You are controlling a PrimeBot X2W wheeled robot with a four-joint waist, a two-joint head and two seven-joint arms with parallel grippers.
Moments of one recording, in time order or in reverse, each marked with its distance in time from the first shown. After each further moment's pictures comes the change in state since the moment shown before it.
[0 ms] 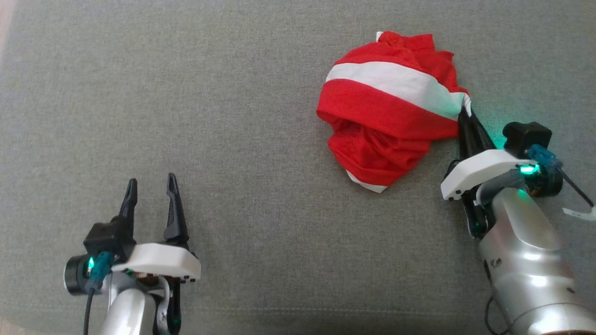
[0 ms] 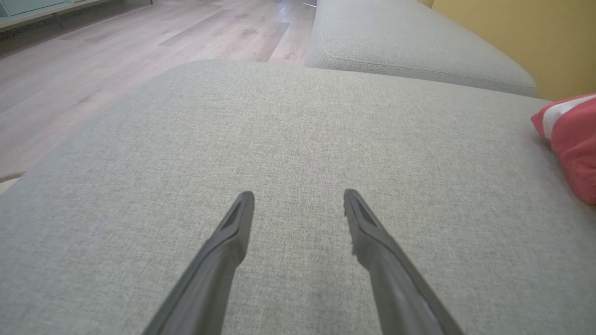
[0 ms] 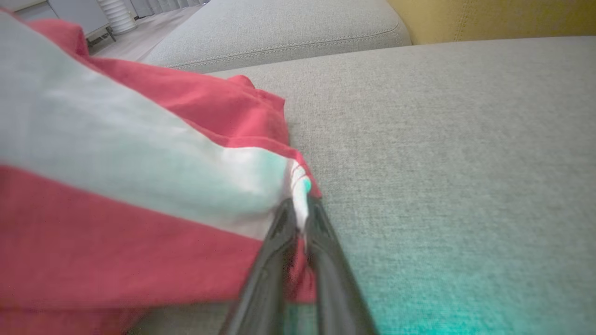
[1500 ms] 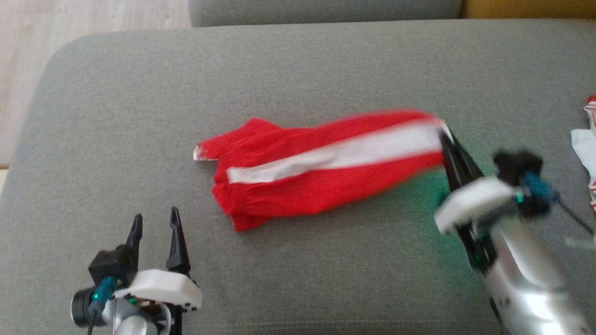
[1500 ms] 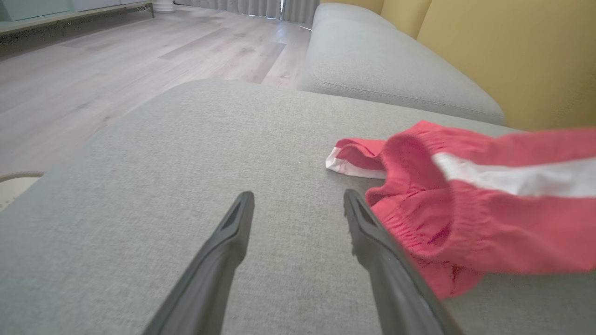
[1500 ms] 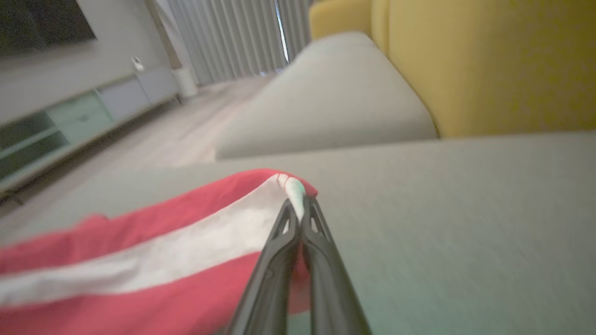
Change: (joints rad) left arm 0.085 0.000 -0.006 0.045 -0.058 0.006 0.000; right arm 0.135 -0.083 0.295 -0.261 0.287 0.000 0.040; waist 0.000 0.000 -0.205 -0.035
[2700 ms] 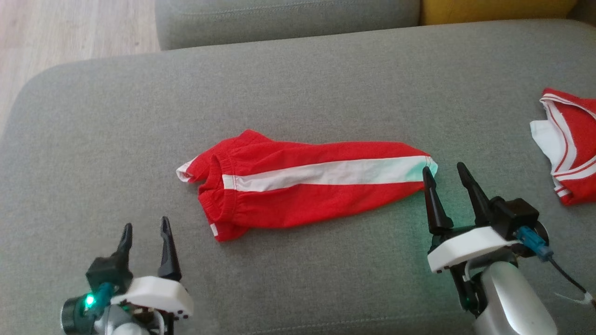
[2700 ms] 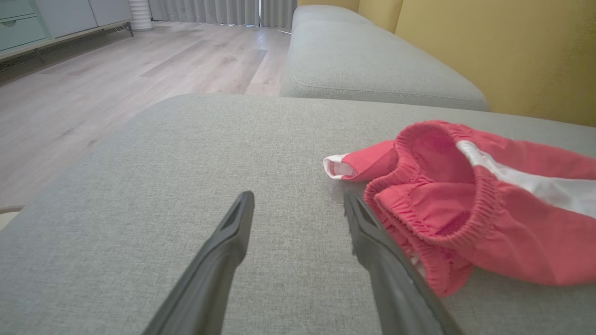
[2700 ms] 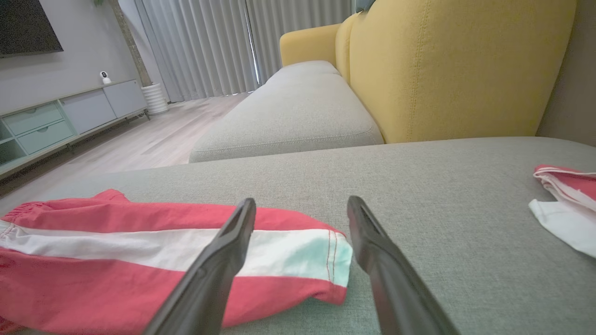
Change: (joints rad) left arm 0.005 -0.001 0.049 0.038 0.078 -0.012 0.000; right arm 0.280 0.091 -0.168 -0.217 -0.238 0.000 -0.045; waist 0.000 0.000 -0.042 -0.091
